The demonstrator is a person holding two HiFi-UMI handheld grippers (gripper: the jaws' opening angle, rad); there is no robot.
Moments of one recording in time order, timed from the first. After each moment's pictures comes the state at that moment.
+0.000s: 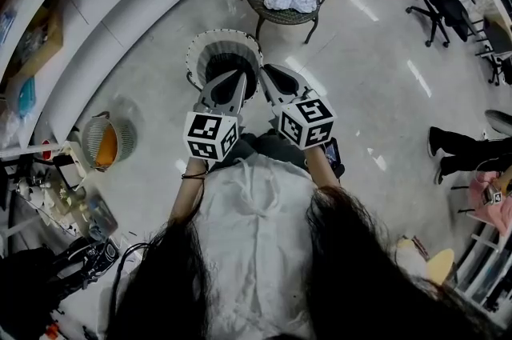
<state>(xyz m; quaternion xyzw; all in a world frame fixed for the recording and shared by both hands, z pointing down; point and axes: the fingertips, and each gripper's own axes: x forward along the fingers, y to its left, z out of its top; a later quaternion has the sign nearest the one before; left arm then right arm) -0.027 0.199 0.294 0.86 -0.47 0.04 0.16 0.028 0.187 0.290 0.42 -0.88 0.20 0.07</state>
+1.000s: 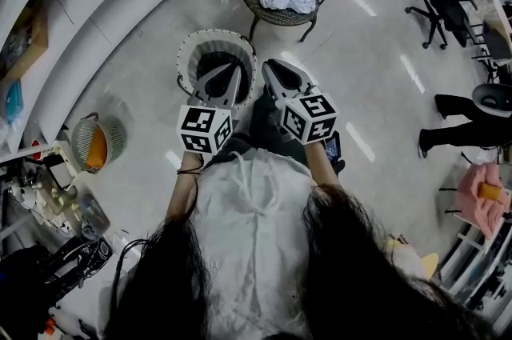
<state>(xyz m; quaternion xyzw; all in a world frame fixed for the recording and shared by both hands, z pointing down) -0.031 0.115 0.322 0.85 -0.48 0.04 0.20 0.045 0.104 0.321 0.43 -0.87 0.22 0.09</state>
